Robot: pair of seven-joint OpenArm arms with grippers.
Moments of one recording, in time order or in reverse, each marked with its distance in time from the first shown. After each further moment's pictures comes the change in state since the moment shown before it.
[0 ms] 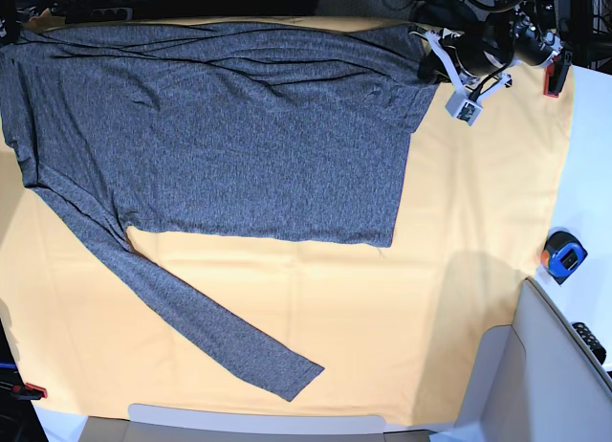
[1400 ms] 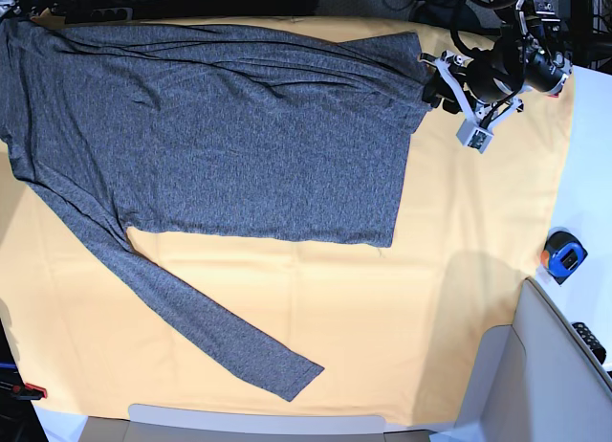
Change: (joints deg) left arm -7.8 1.3 -1.3 -0.2 0.1 -0.2 6.5; right arm -4.1 -3.4 -0.5 9.6 -6.0 -0.4 -4.2
